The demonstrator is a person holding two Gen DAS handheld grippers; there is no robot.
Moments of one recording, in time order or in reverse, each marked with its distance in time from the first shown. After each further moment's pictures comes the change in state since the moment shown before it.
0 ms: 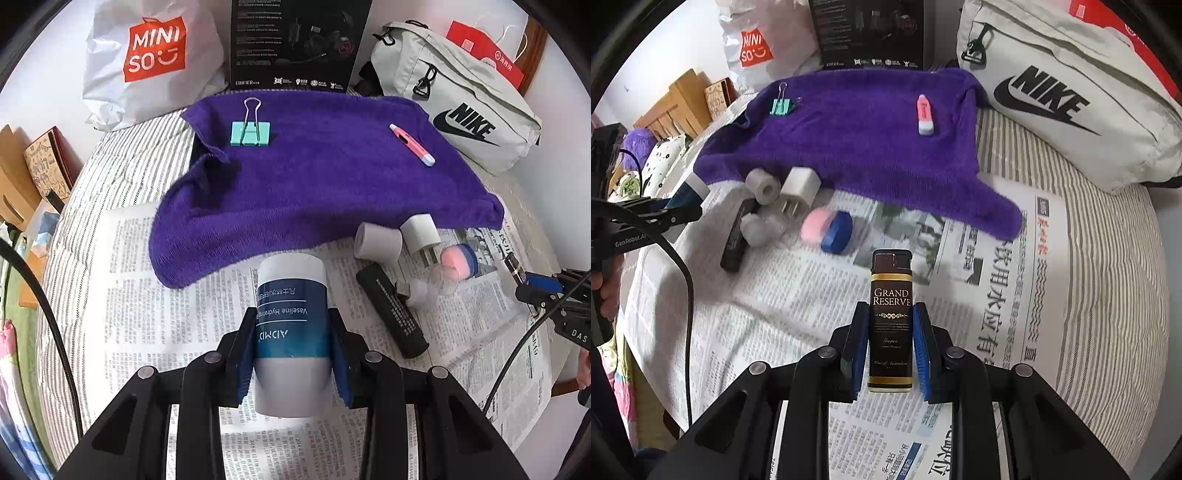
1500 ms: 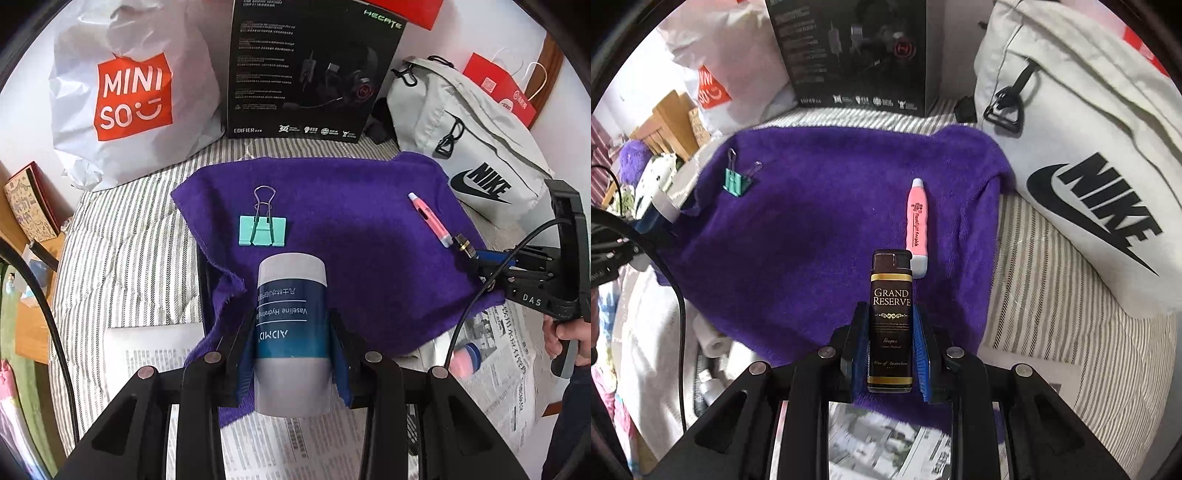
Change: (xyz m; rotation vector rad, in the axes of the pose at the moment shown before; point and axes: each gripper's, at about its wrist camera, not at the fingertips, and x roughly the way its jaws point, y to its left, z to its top) left arm 0.020 0.033 0.104 0.005 -0.028 -0.050; right arm 0.068 -0.021 0.143 -0.029 -0.014 0.011
